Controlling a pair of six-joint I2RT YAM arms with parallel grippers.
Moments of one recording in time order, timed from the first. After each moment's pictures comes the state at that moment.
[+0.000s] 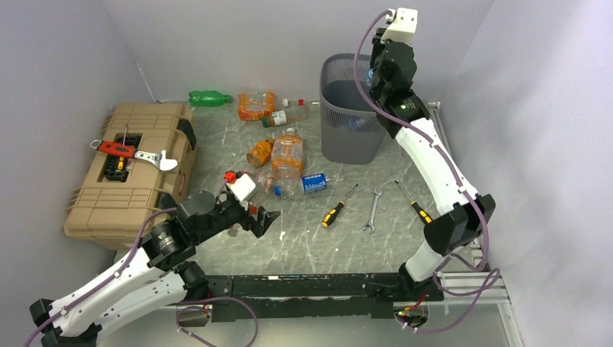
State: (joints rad) left arm -0.88 0.61 0.69 -0.30 0.00 -0.02; right arm 0.43 1.61 1.83 -0.03 0.64 -0.11
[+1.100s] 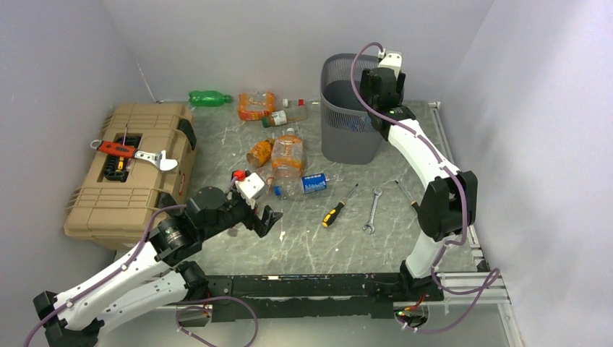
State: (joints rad) left arm -0.88 0.67 0.70 -0.32 0.00 -0.01; right arm 0.29 1.75 1.58 -0.13 0.52 0.13
